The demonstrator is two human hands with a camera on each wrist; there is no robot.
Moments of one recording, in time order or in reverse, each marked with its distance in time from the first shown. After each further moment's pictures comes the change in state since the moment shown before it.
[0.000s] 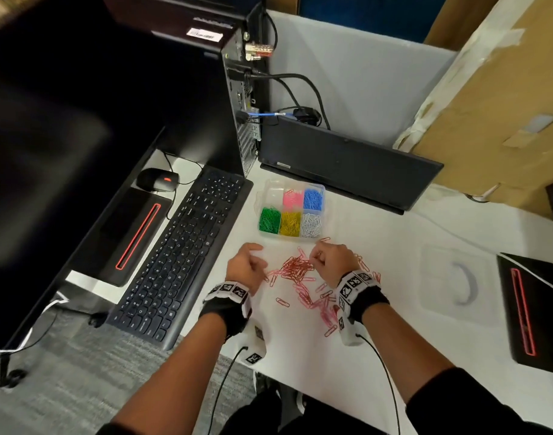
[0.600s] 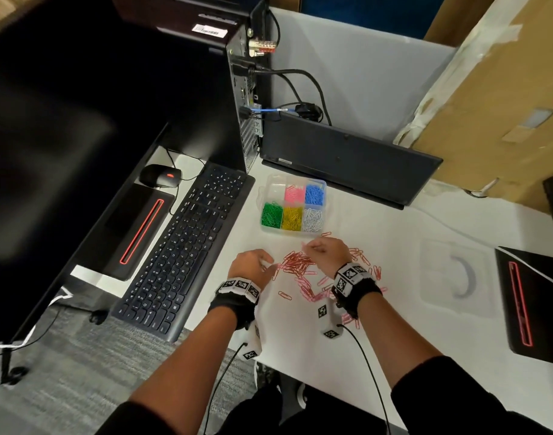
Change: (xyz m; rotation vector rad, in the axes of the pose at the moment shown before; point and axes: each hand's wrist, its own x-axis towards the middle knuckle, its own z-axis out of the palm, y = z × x) left_hand -0.001 0.002 0.002 0.387 -0.093 0.043; right_hand 0.003 -0.011 0.011 0.455 -0.023 0.228
